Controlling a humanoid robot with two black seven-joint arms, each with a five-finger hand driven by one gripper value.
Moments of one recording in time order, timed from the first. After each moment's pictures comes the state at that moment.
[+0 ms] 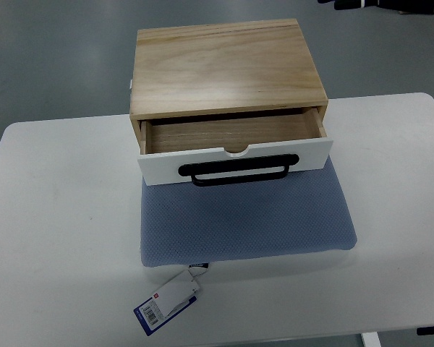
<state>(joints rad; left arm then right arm) 0.00 0.00 -0.07 -0.15 0.00 -0.02 0.08 1.49 -1.03 0.11 1.35 0.08 0.38 0.00</state>
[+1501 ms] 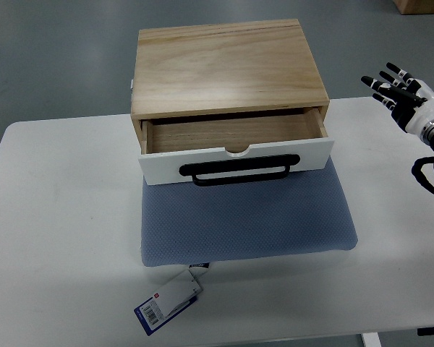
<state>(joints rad) 0.00 0.00 -0.07 -0.15 0.00 -0.02 0.08 0.49 -0.36 1.29 1.05 -0.56 -0.13 -0.10</state>
